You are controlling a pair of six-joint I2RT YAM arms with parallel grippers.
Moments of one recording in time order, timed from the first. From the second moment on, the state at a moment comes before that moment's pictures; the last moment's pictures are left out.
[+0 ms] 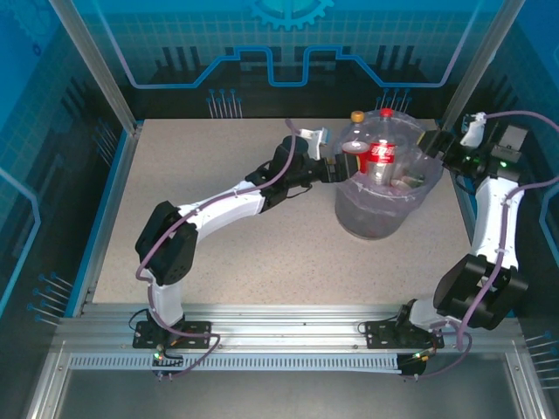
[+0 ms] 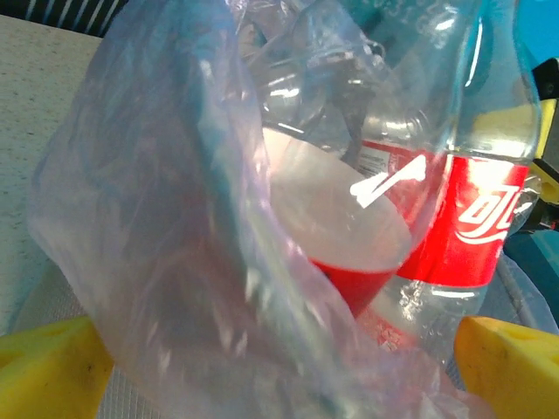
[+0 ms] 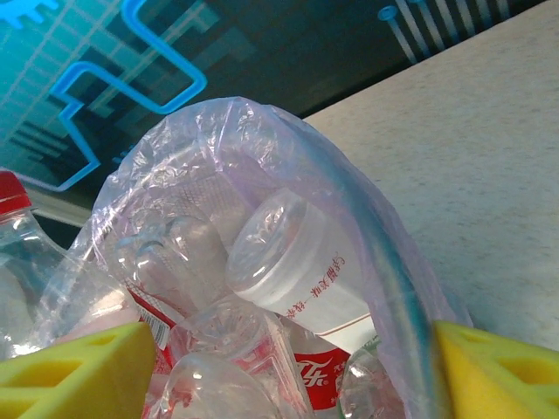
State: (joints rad) left arm -0.71 1.88 1.48 0.17 0.29 -0.75; right arm -0.43 1.43 1.40 -0.66 -0.77 0.25
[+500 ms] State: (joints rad) left arm -0.56 1.57 1.20 0.03 0.14 -0.69; right arm -0.02 1.49 1.37 -0.43 -0.68 0.38
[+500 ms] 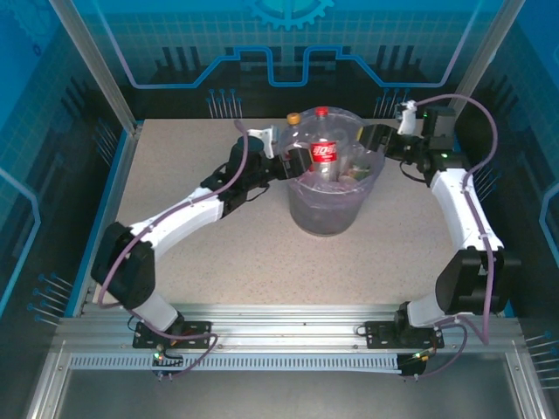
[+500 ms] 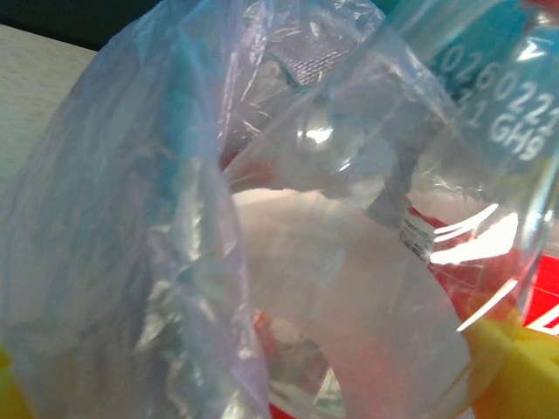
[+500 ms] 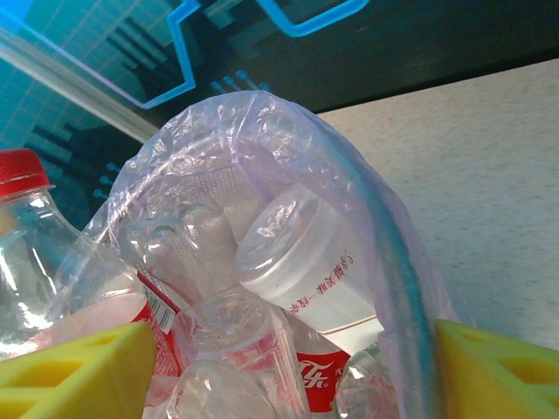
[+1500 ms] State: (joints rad) left arm -0.43 1.07 1.17 -0.38 0.02 -0.38; right arm -0.02 1.48 1.61 -0.66 -0.53 0.25
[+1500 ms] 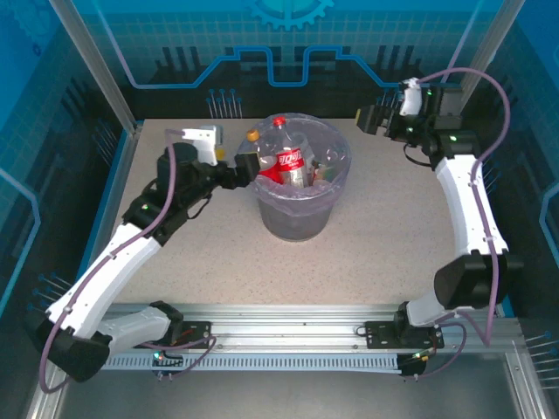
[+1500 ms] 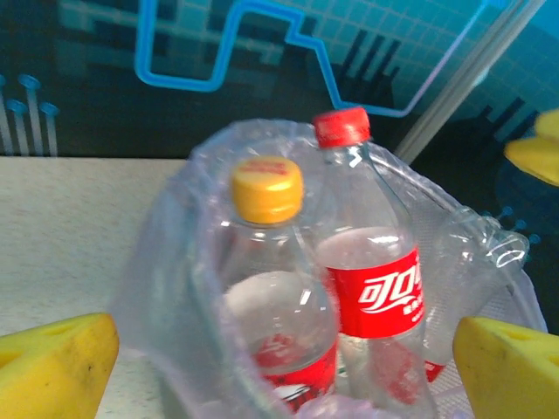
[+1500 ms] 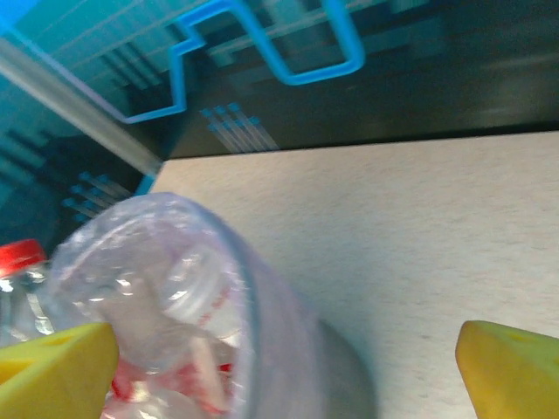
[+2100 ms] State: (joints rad) left arm 0.00 1.07 0.56 -0.14 -0.22 -0.29; right arm -0.01 1.25 0.68 -0.20 0.01 0.12
